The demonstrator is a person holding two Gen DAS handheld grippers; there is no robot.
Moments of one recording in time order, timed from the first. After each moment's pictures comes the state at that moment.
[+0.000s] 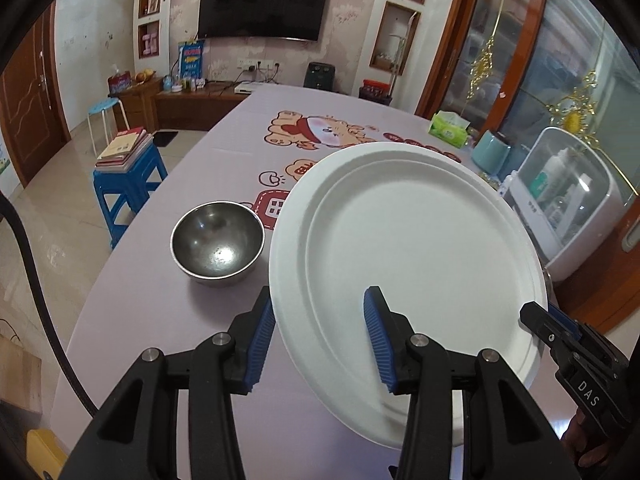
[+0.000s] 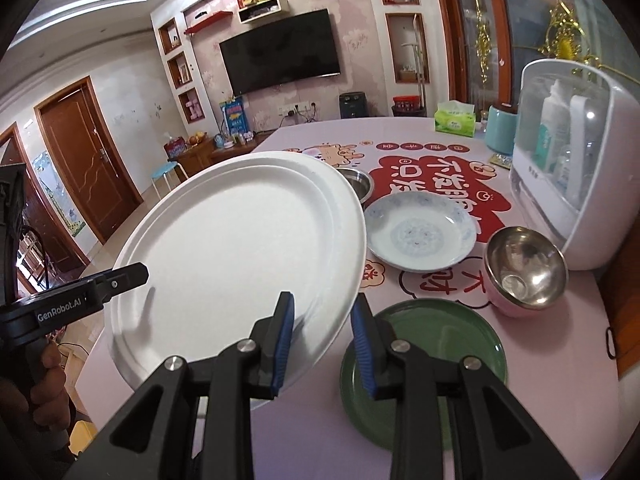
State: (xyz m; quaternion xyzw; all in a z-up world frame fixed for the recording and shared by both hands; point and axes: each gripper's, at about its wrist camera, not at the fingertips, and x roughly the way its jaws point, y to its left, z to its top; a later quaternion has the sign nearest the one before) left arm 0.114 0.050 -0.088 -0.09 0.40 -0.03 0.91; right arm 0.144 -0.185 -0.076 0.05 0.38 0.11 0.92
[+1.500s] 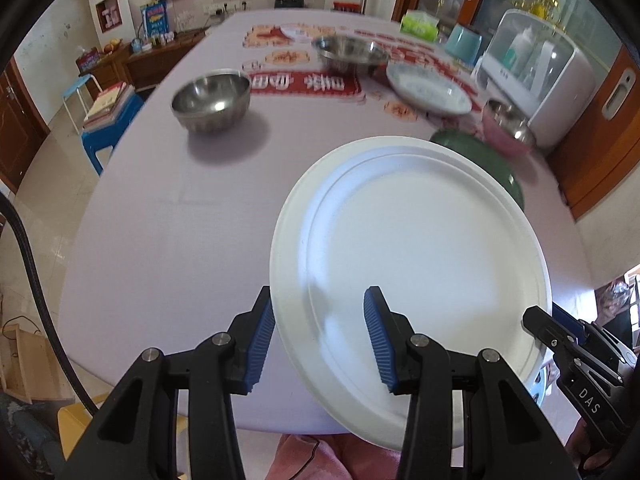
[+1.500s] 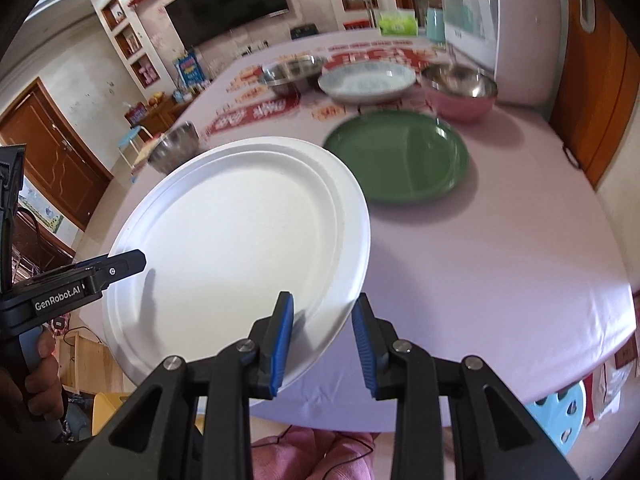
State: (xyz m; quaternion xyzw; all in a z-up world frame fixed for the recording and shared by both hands) left arm -0.011 0.035 -0.151 -0.02 0.53 -0.07 0.84; right arm -0.005 -0.184 -0.139 0.10 0.50 0.04 0.86
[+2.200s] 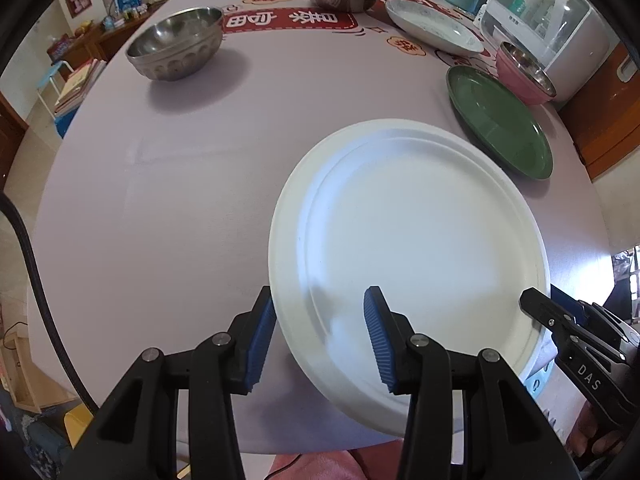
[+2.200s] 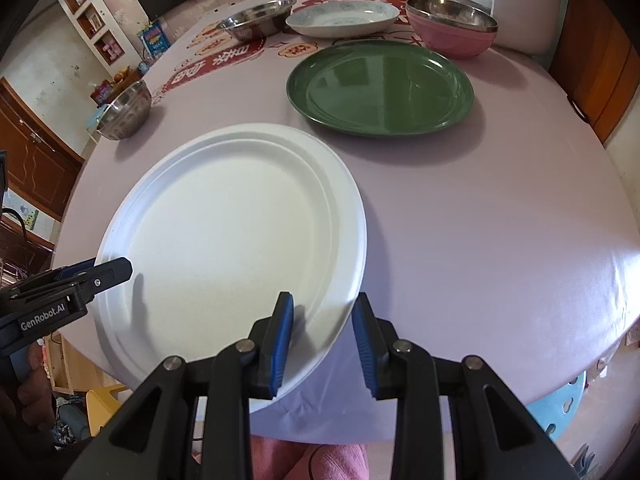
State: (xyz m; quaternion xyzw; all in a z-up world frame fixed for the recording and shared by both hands) left arm 0.020 0.034 -0.215 0.00 0.60 -0.10 0.80; right arm 0.018 -0.176 -0.192 0.10 0.57 0.00 0.81
